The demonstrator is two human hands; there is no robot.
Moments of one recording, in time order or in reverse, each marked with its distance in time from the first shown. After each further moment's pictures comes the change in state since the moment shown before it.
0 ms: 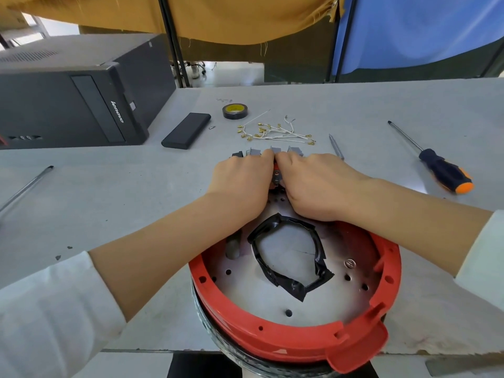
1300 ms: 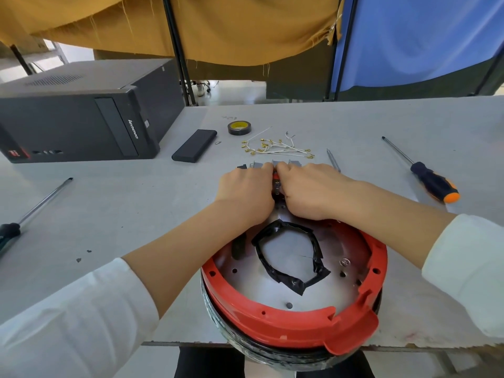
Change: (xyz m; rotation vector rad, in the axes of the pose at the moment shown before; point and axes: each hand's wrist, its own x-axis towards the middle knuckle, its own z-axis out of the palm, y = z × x) left_hand -0.003 0.001 -0.004 -0.091 -0.038 -0.035; right_hand 0.008 -0.002 -0.009 0.116 -0.126 0.108
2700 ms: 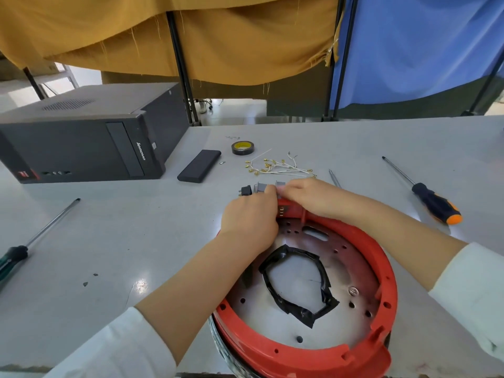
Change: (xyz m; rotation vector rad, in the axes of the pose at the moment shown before) left_hand -0.004 0.001 0.005 -0.049 0.057 -0.043; right_hand 0.014 0.011 -0.010 0.890 -0.146 0.282
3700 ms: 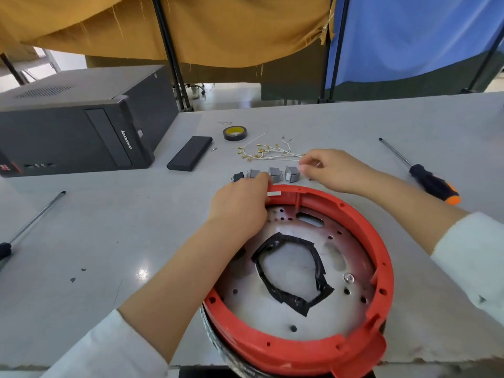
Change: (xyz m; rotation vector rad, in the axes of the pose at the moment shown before) left_hand 0.006 -0.008 0.002 -0.112 -0.067 -0.021; right_hand 0.024 0.054 -0.033 -0.254 0.182 -0.054
